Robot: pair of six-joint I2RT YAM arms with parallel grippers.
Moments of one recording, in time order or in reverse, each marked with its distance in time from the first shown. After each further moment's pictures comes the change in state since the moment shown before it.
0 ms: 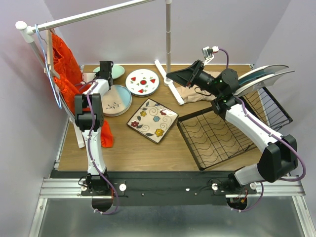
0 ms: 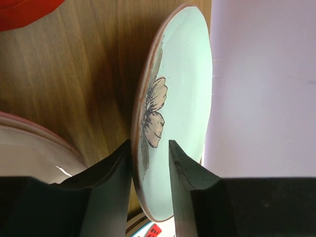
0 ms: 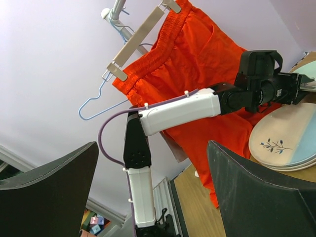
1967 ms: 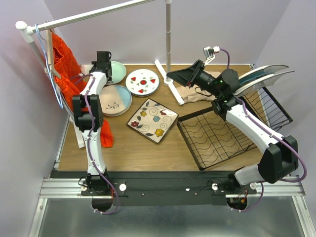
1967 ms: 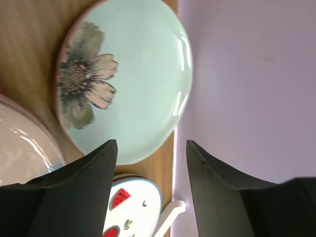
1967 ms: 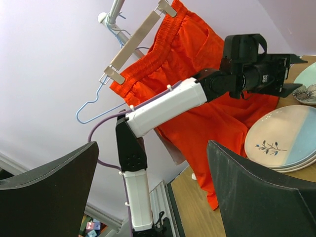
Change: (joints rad) left arm 0.002 -0.007 0.185 -0.215 0.098 -0.033; right arm 0.001 -0.011 -0.003 -0.014 0.027 -0.016
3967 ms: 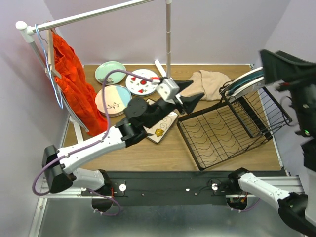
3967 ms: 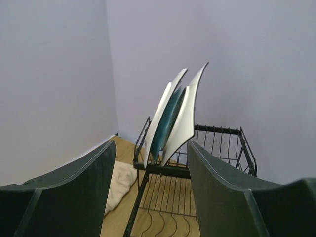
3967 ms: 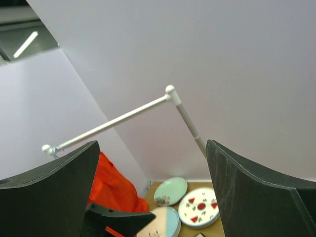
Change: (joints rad) left arm -1.023 -1.031 -0.805 0.917 0.358 1.543; right arm 0.003 -0.467 0.645 -1.029 0.761 -0.583
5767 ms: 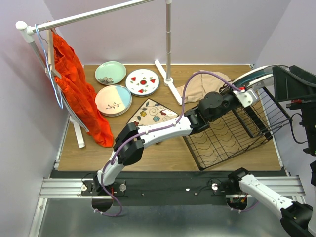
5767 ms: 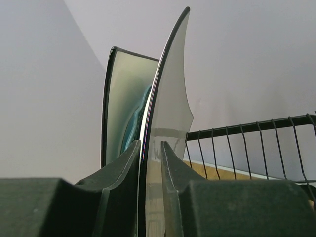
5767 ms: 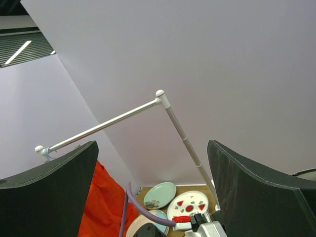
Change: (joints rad) left arm -0.167 0.900 0.827 -0.005 -0.098 0.473; right arm 0.000 -0.192 -0.095 -0.009 0.052 -0.054
